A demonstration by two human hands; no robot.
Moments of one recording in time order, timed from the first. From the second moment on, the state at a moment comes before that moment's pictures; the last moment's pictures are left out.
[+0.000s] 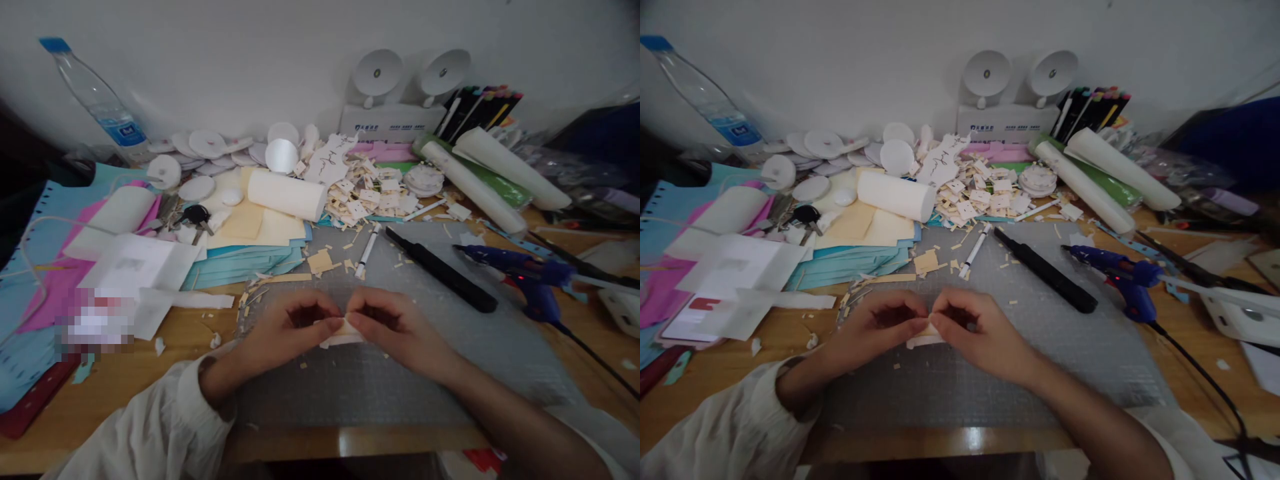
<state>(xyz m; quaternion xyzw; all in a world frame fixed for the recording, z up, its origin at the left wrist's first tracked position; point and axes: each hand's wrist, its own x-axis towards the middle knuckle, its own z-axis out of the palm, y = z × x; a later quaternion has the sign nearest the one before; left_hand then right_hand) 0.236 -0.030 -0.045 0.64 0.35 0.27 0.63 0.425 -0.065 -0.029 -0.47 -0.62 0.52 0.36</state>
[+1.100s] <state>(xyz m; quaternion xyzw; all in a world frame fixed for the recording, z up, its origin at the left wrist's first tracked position) 0.237 -0.034 -0.040 0.65 0.34 0.25 0.63 0.425 -0.065 -0.044 -0.50 -0.64 0.44 0.37</state>
